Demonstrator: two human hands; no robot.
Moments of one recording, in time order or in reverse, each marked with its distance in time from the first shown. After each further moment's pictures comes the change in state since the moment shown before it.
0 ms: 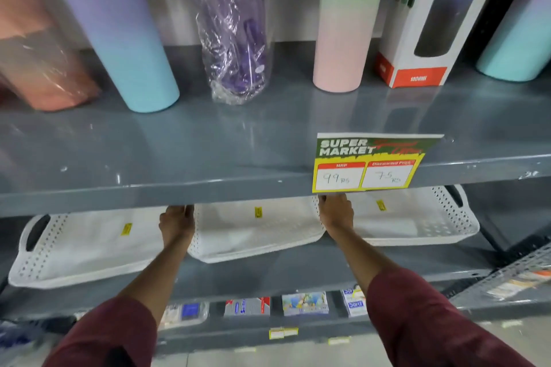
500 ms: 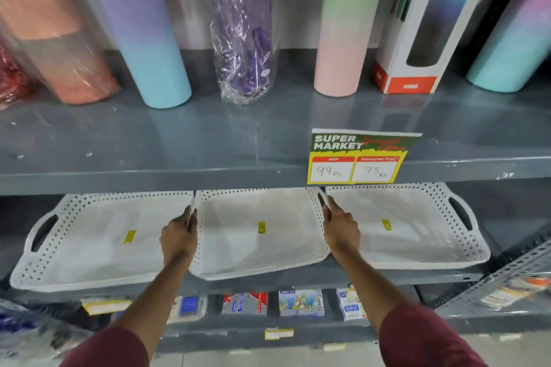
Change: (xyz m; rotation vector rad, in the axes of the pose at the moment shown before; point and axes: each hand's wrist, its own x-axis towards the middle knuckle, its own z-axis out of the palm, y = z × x) left_hand -0.055 -0.015 -0.018 0.014 0.048 0.133; right_hand -0.056 0.018 -0.019 -0.079 0.059 -0.093
